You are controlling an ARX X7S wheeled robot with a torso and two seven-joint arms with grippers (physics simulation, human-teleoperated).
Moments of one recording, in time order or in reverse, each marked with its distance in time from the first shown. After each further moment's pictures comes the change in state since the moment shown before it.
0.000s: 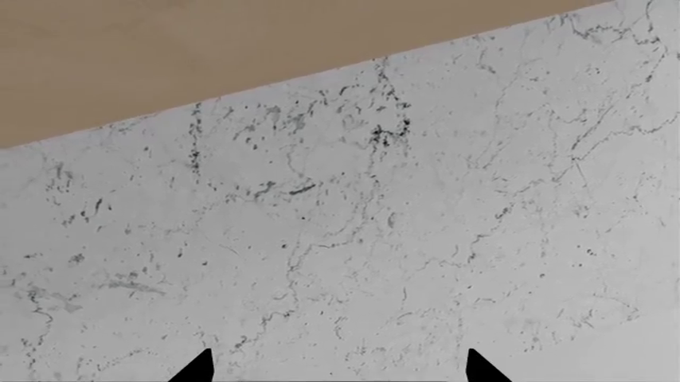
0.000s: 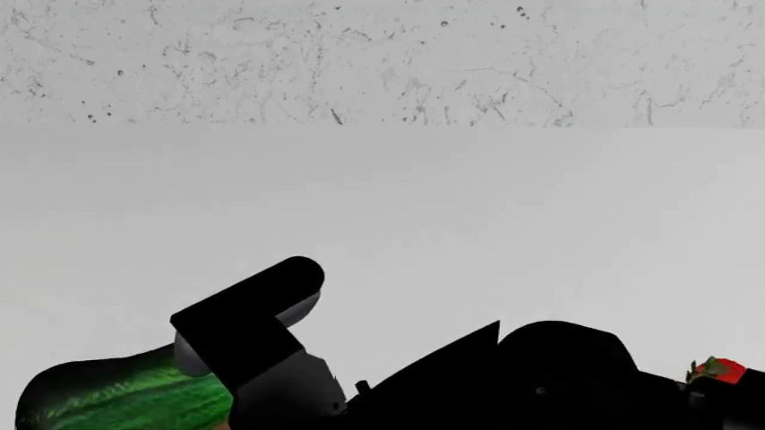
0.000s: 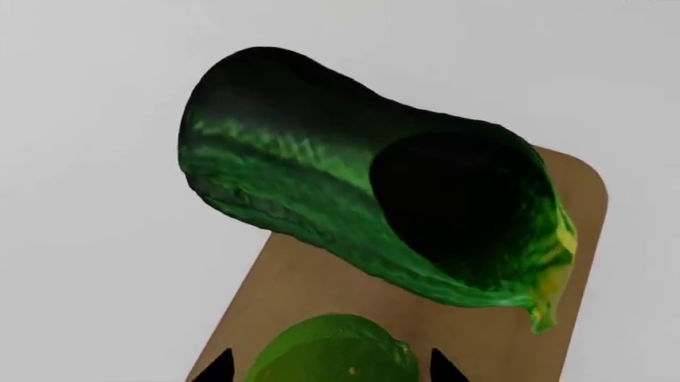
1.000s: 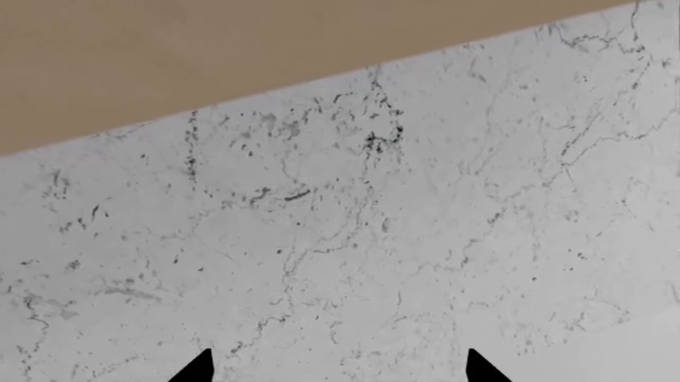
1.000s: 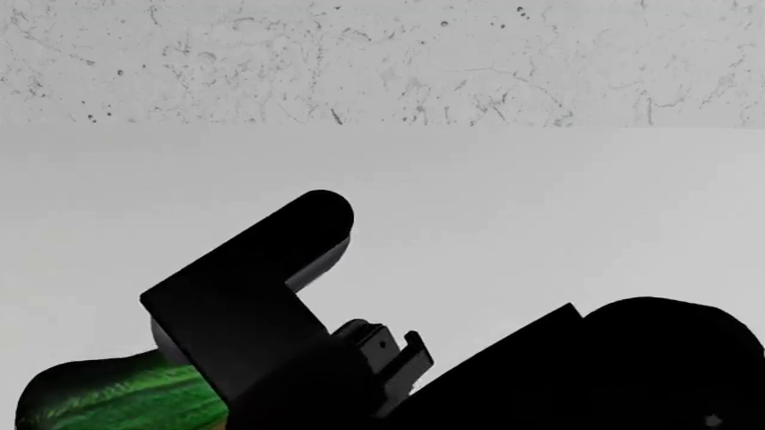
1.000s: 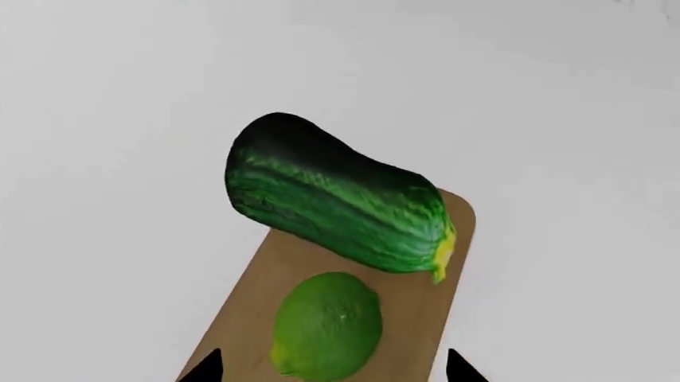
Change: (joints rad) left arm 0.004 -0.008 -0.024 0.022 -0.013 -0.006 -0.005; right arm 0.232 0.117 0.082 -0.261 0.224 -0.002 0.308
